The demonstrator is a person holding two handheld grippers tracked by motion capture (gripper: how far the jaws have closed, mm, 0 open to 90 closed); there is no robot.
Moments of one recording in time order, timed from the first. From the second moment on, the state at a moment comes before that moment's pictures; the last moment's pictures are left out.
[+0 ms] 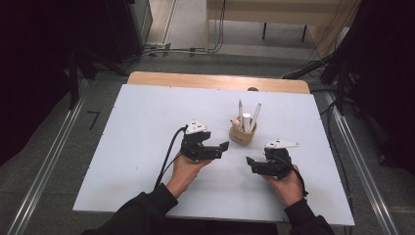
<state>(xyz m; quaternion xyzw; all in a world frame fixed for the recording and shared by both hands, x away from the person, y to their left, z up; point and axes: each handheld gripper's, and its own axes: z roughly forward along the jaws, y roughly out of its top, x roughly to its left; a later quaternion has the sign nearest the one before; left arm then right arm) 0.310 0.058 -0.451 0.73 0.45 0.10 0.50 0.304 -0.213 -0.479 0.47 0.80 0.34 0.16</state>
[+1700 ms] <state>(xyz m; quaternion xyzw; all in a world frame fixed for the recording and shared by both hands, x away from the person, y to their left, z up) 0.276 0.160 -0.473 0.72 0.52 0.15 0.43 0.292 -0.256 -0.474 0.51 0.77 0.34 0.18</state>
